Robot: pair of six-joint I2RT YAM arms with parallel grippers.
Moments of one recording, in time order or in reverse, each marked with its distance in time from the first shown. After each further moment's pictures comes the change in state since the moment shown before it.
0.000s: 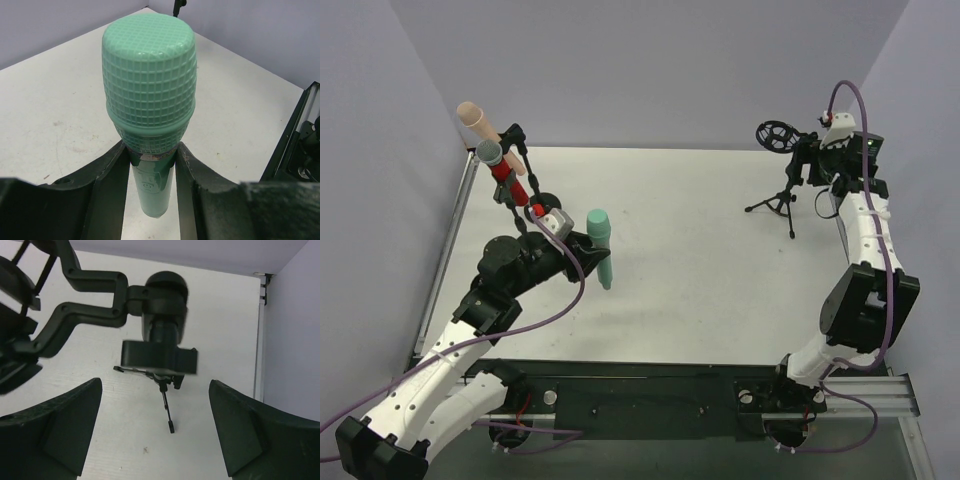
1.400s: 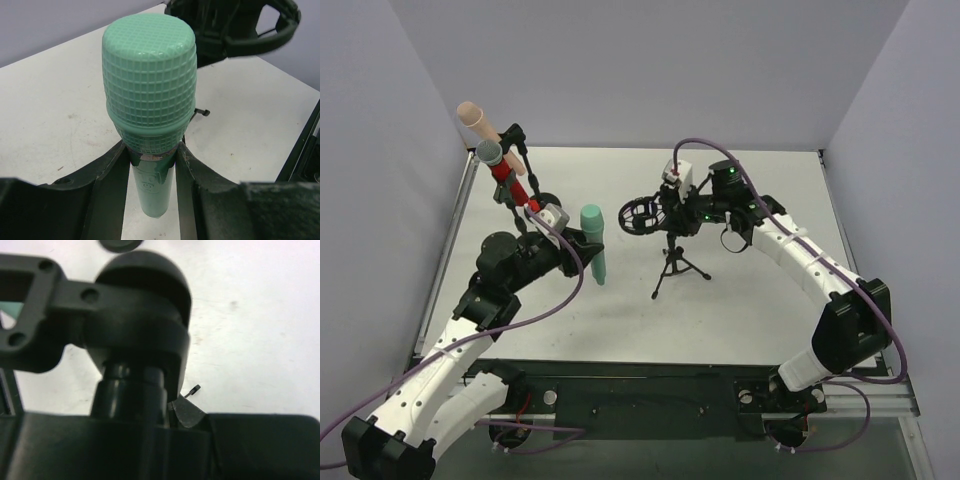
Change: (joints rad) left arm 0.068 0.027 -0.007 0.009 0.014 0.011; right arm 0.682 -0.100 -0.168 -0.040 -0.256 -0.124
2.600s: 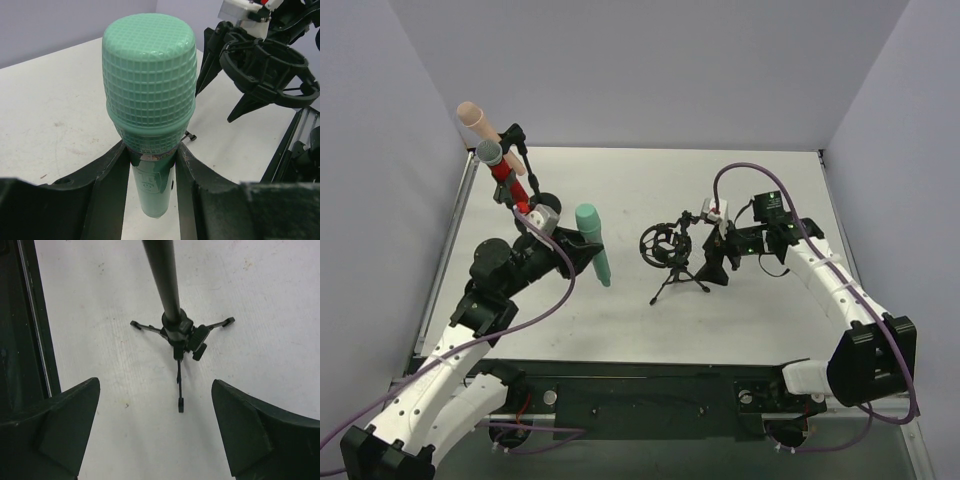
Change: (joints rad) left arm 0.010 -0.039 -0.032 0.066 0.018 -0.102; right arm -0.158 -0.185 -0.243 -0.301 -0.246 -0.363
